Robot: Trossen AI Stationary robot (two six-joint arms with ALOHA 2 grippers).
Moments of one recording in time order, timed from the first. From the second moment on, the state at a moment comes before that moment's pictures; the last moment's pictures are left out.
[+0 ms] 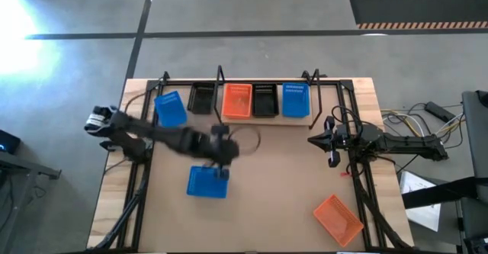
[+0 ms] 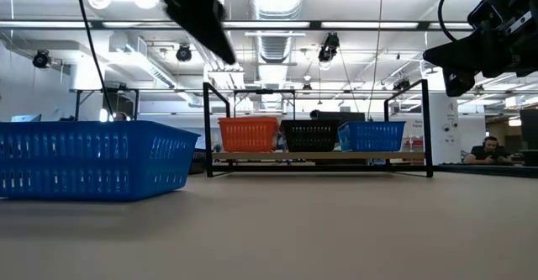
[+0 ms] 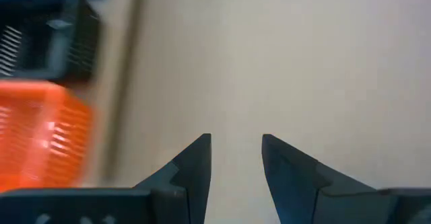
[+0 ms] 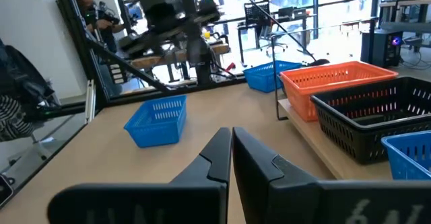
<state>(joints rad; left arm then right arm) -0.23 1.54 1.26 -0.67 -0.33 -0.12 -0.03 0.05 0.01 0.01 0.00 0.16</state>
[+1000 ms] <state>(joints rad) -0.49 1.55 1.04 -0.44 -0.39 -1.15 -0.03 0.05 0.01 0.01 0.00 0.16</state>
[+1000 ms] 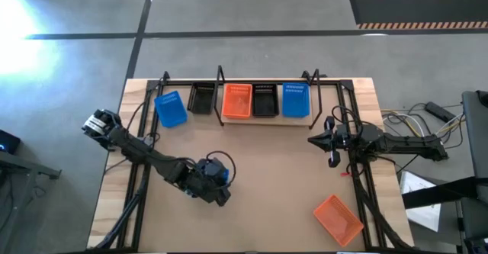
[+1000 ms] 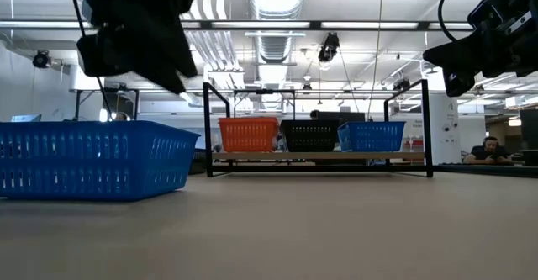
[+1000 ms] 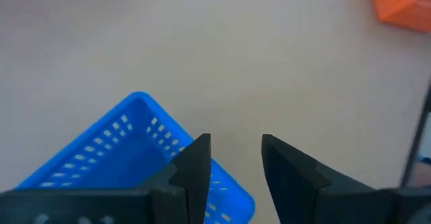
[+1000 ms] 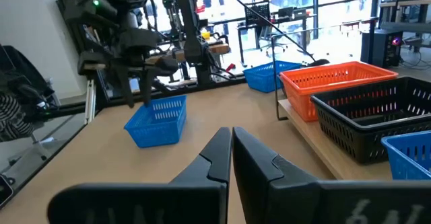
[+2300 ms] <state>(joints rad) -0.40 1.77 1.16 -0.27 -0.21 -0.76 -0.03 0.05 0.01 0.01 0.00 0.16</state>
